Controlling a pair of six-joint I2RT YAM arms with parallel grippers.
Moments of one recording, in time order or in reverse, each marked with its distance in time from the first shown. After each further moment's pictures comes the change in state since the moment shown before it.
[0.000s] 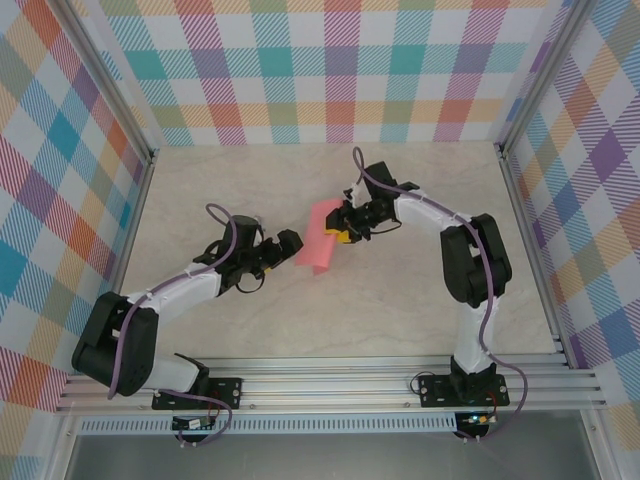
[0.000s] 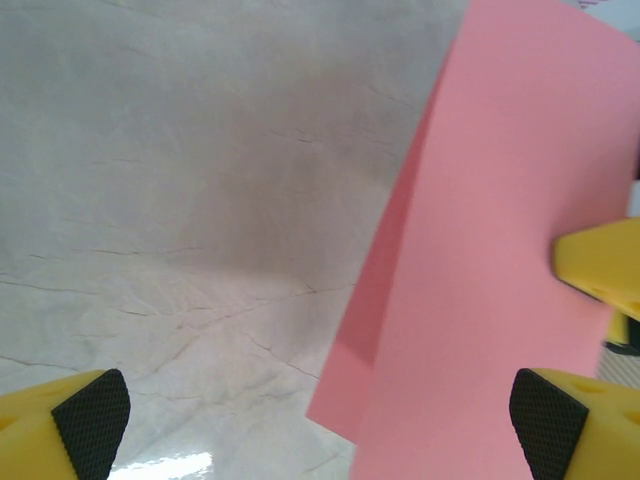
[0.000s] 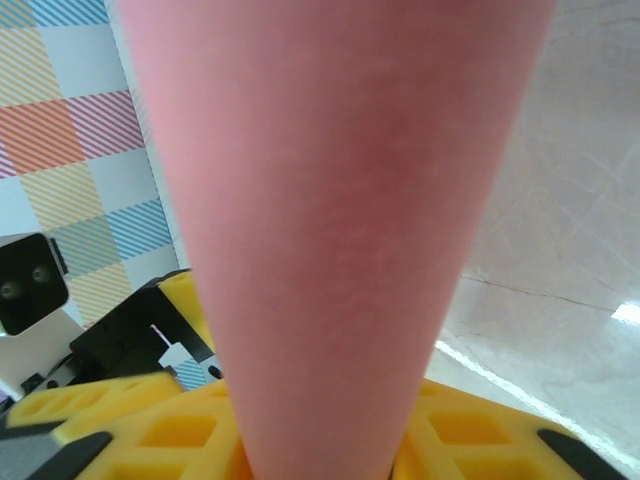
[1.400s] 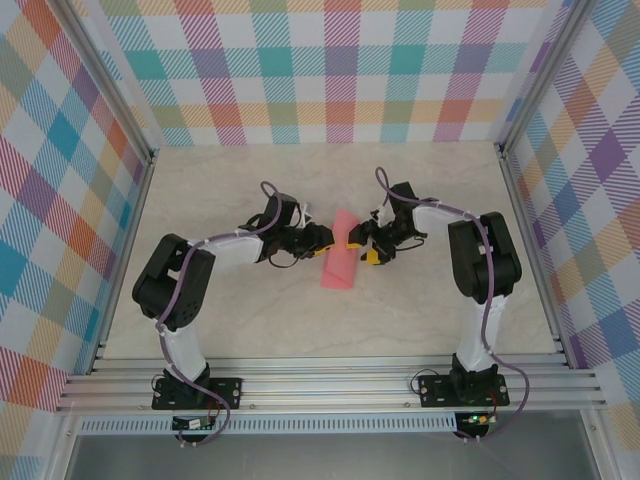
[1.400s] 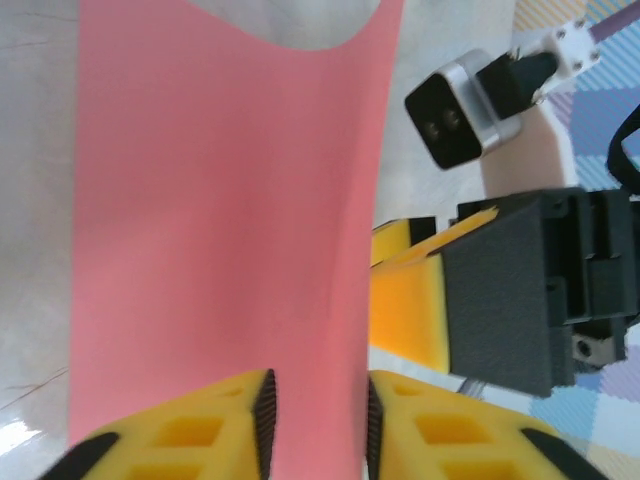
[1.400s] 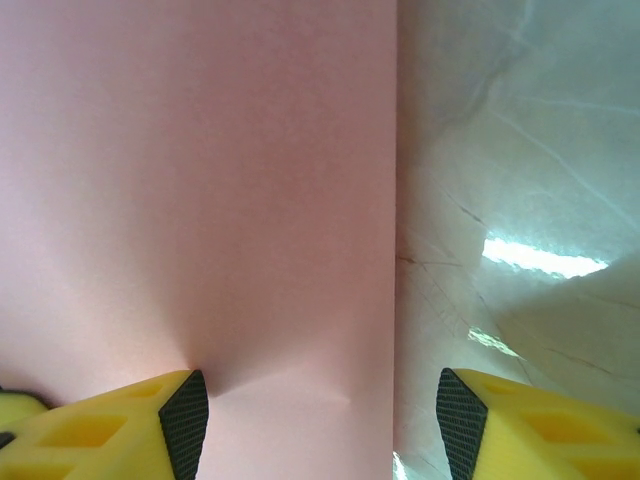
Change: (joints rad) left arm -0.090 0.456 0.355 0.098 0.336 0.018; right arm -0.134 -0.018 -0.206 -0.012 0.037 -0.098
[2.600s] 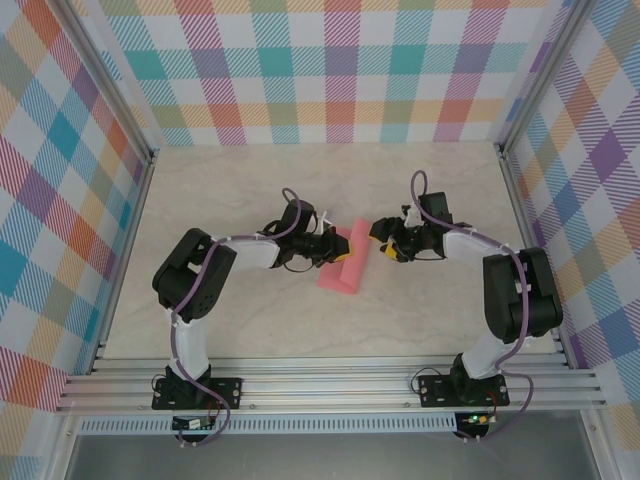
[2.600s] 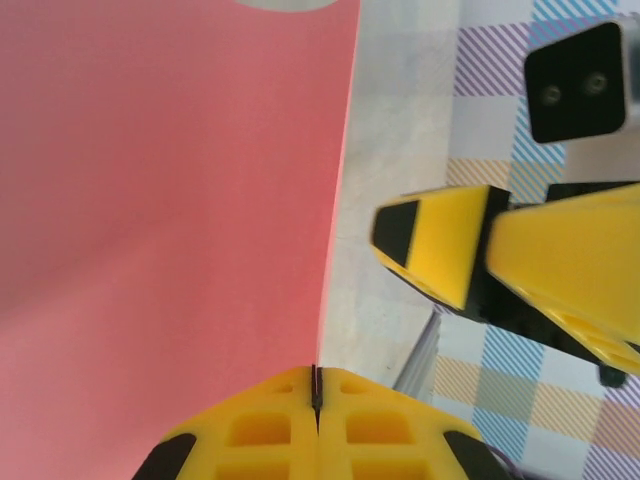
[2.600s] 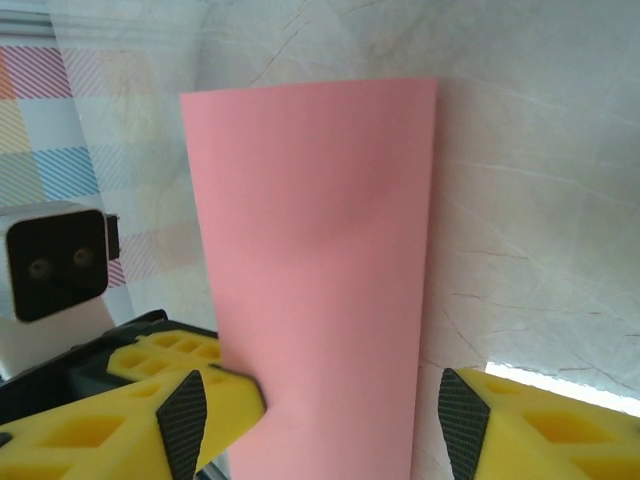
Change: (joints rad) left arm -0.074 0.109 0.026 0.148 0.079 -0.091; right arm -0.096 -0.335 -0.349 0.374 0.104 0.192
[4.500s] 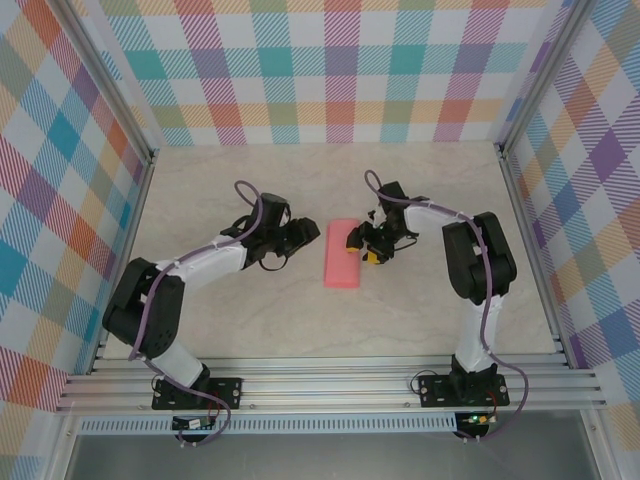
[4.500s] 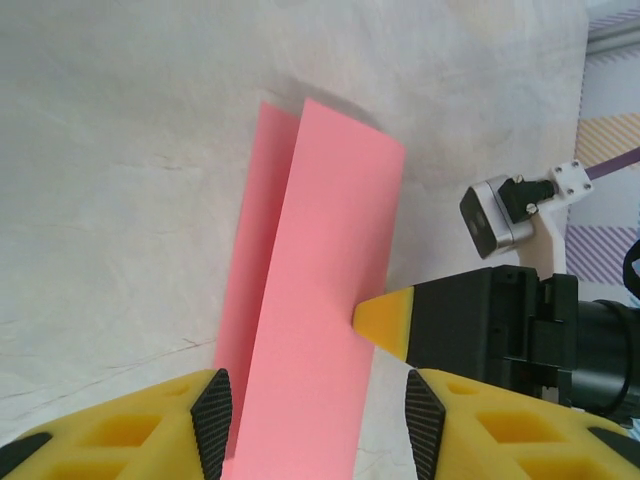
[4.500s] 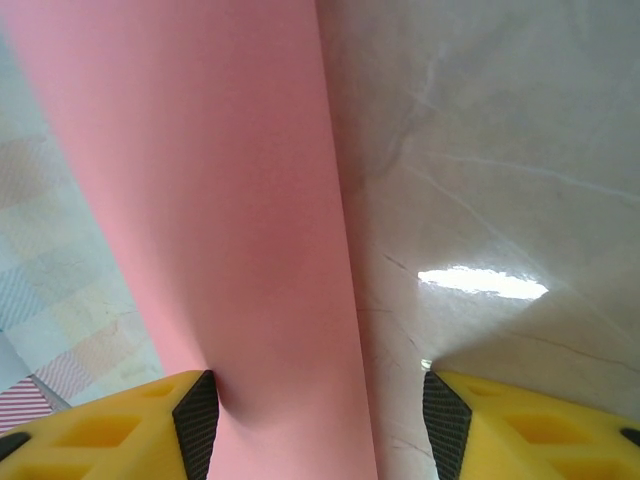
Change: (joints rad) left arm 0.072 -0.352 -0.094 -0.344 -0.457 0.045; right arm 0.157 0.353 0.405 -0.431 0.130 -0.175
